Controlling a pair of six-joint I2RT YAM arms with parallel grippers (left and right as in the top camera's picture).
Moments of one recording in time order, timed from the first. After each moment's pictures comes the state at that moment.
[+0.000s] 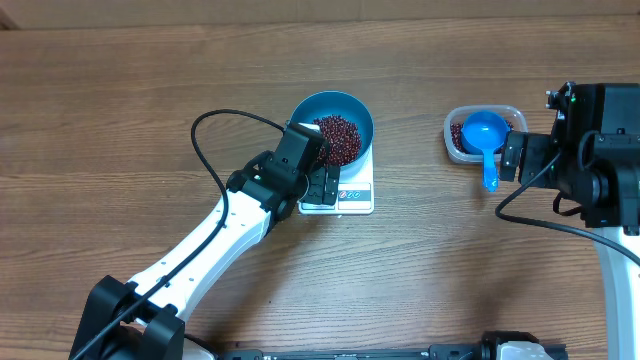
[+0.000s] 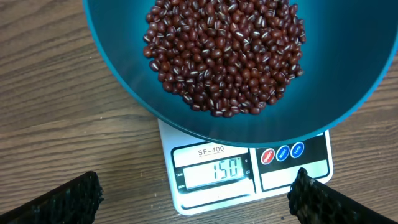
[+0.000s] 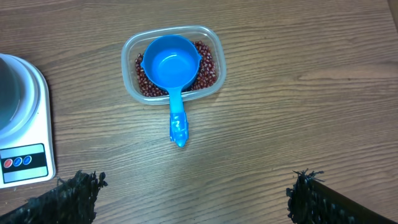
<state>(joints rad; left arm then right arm) -0.55 1.56 1.04 -0.50 -0.09 -0.35 -0.03 1.25 1.49 -1.27 0.16 0.07</state>
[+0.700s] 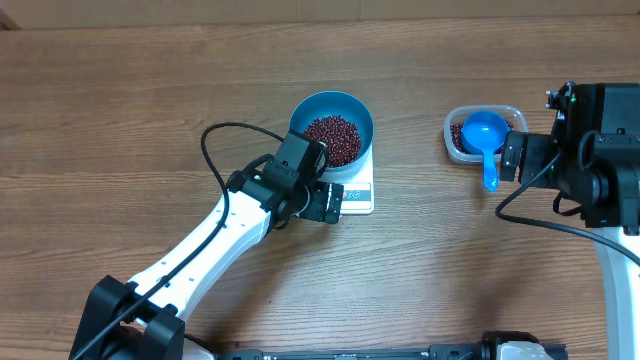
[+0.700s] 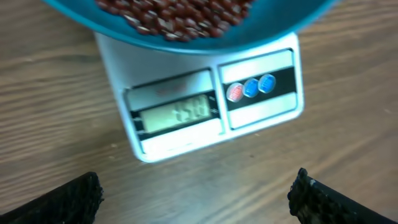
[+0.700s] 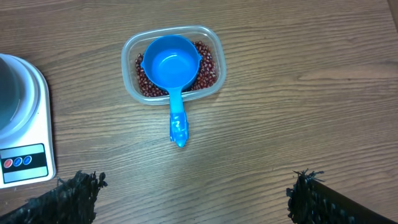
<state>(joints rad) -0.55 1.56 1.04 -0.63 0.10 -0.34 -0.03 1.25 1.49 -1.27 0.16 0.07</state>
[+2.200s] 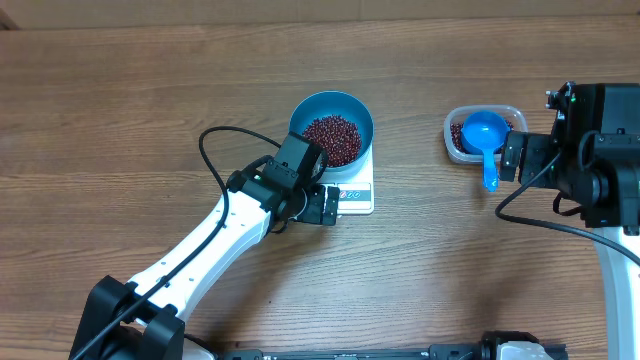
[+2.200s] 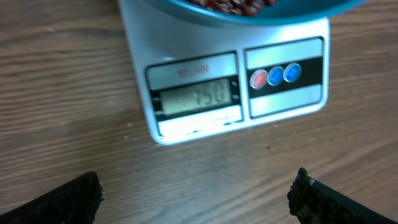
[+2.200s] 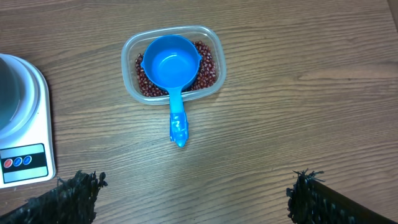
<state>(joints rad) -0.55 1.56 1.04 -0.68 0.06 -0.39 -0.03 1.25 1.49 -1.27 0.16 0.07</state>
